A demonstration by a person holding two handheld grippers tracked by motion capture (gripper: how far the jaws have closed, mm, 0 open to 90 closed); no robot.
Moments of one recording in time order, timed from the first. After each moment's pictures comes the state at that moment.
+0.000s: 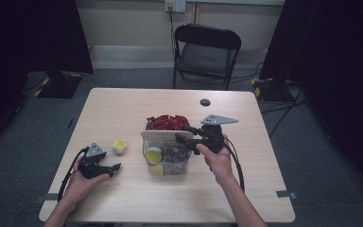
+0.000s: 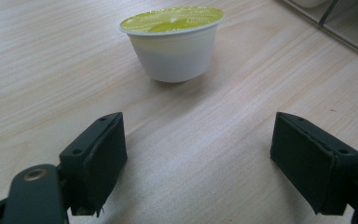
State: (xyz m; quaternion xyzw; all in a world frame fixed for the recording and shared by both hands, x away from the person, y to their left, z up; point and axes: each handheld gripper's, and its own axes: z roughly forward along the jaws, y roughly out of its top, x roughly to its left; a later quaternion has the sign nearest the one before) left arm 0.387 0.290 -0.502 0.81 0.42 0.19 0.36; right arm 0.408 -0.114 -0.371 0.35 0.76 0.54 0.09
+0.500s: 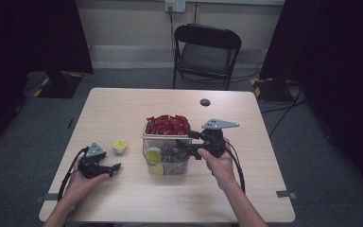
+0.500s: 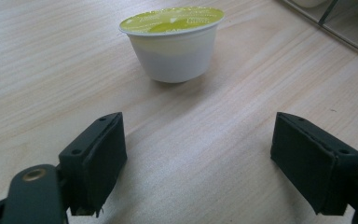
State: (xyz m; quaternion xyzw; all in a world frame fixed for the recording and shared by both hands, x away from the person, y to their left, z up) left arm 0.387 0.290 -0.502 0.81 0.42 0.18 0.36; right arm 0.398 -0.118 -0.376 0.35 0.76 0.53 0.09
